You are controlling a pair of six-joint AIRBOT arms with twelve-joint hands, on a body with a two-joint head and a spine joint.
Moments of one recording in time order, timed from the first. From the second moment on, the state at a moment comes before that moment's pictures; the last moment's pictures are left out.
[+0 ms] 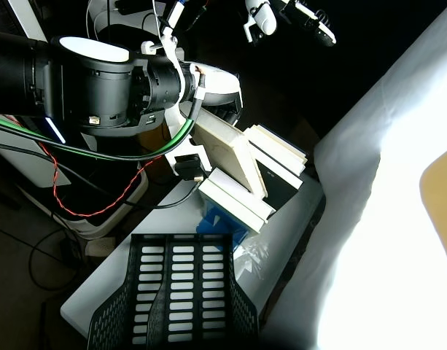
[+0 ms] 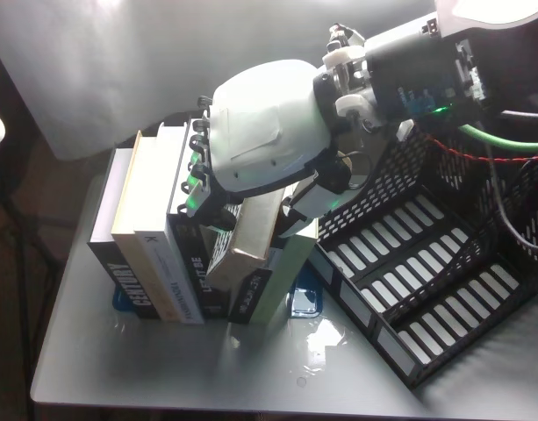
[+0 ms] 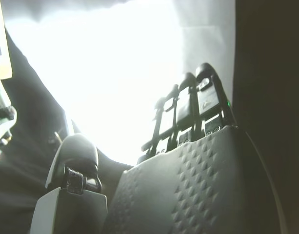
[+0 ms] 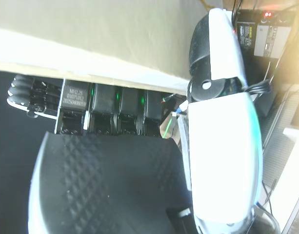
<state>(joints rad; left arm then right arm) 1.02 -0.92 1.20 -0.50 -1.41 0.32 0.06 -1.46 1.47 -1.88 0.62 0.41</state>
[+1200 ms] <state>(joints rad) 0.95 -0.93 1.21 -0.44 -1.36 0.32 0.32 -1.27 1.46 -1.74 0.56 0.43</state>
